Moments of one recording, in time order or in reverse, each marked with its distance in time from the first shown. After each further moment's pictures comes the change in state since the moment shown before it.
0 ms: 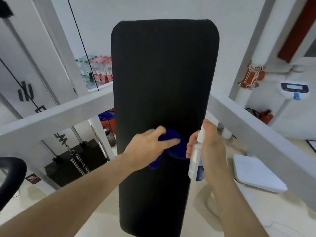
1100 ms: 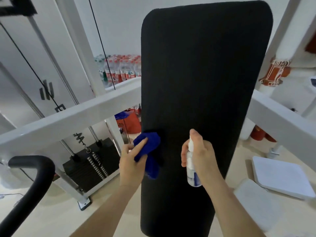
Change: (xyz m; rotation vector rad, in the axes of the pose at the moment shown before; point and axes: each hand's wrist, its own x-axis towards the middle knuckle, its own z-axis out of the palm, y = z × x) left_hand -0.108 -0.029 0.061 -0.658 0.400 -1.001; right_hand 0.016 0.069 0.077 -0.222 -0.173 -0.136
